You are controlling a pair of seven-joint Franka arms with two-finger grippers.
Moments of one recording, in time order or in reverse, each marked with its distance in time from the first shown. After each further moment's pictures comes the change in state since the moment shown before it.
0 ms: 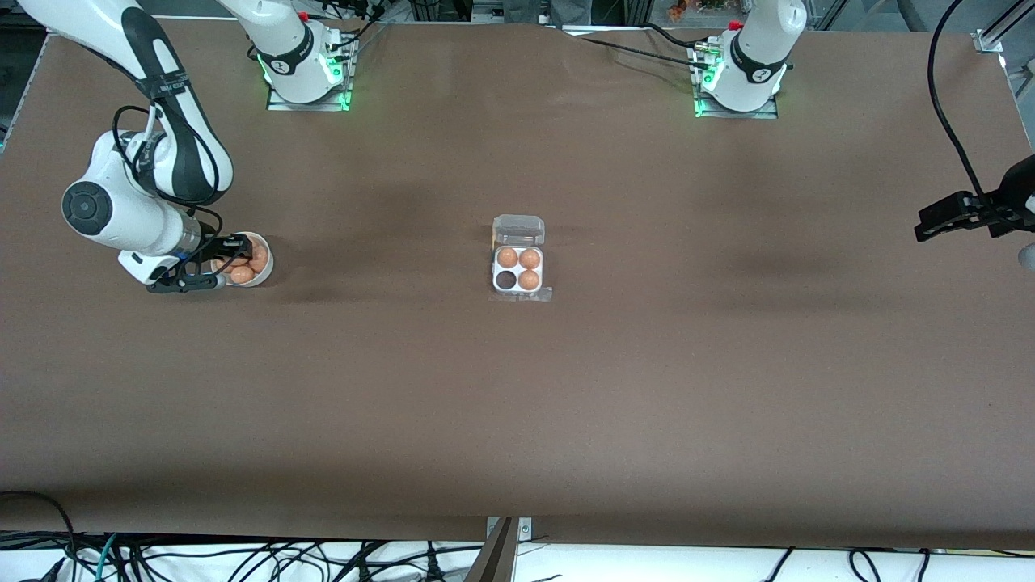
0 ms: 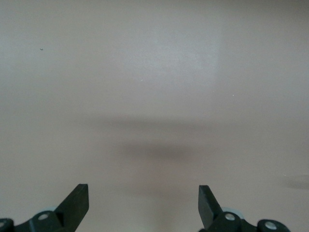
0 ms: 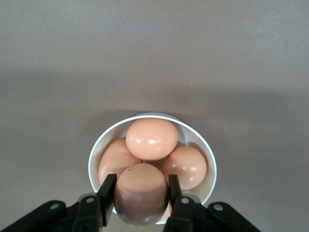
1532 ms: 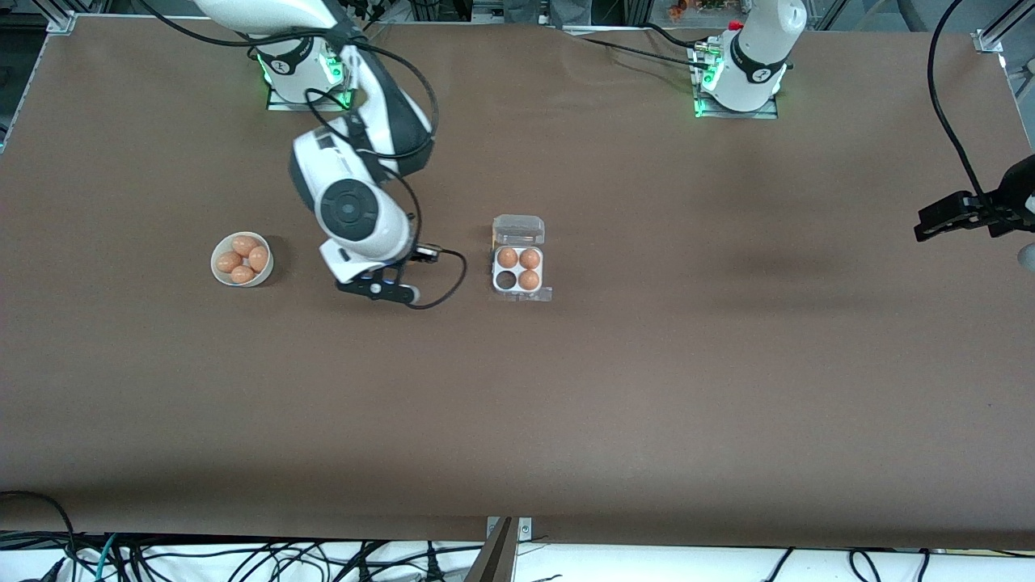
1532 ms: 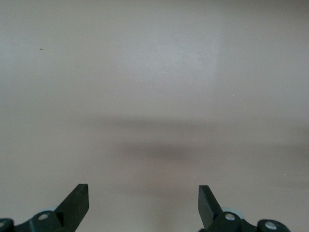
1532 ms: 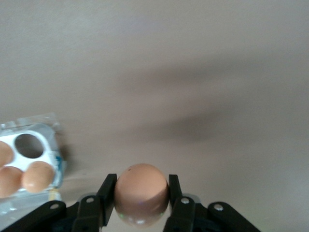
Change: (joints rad) left arm 0.000 0.000 0.000 0.000 0.000 -0.001 0.000; right arm 0.629 0.242 0.022 0.619 0.102 -0.405 0.923
